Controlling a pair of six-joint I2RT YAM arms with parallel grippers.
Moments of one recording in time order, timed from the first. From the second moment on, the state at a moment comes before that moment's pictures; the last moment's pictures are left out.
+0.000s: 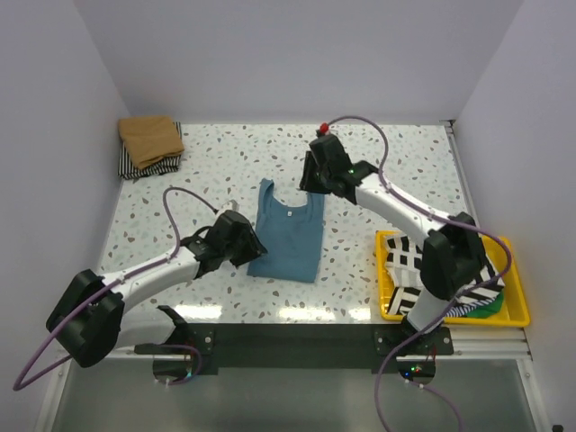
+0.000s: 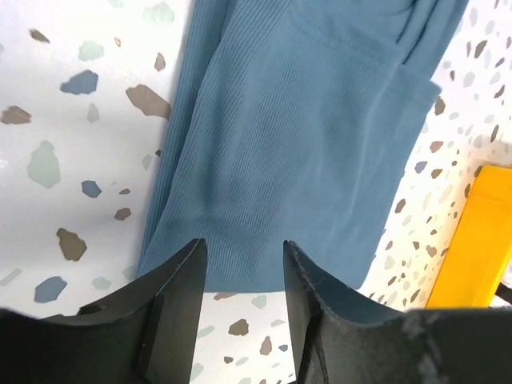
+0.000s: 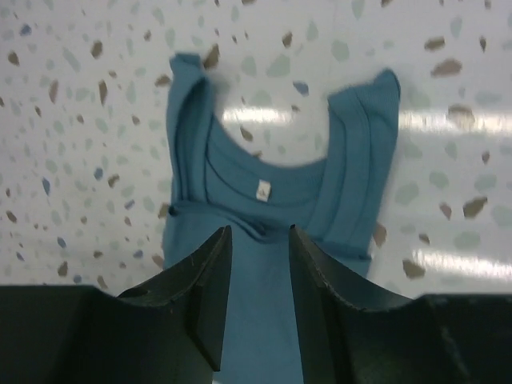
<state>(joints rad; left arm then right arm) -0.66 1.24 0.58 -0.21 -0.06 -1.01 0.61 1.77 1.49 -0.46 0.16 0.62</state>
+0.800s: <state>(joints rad) -0.66 1.21 0.50 -0.27 -0.03 -0.83 0.88 1.36 0.70 -0.39 0.05 1.00</state>
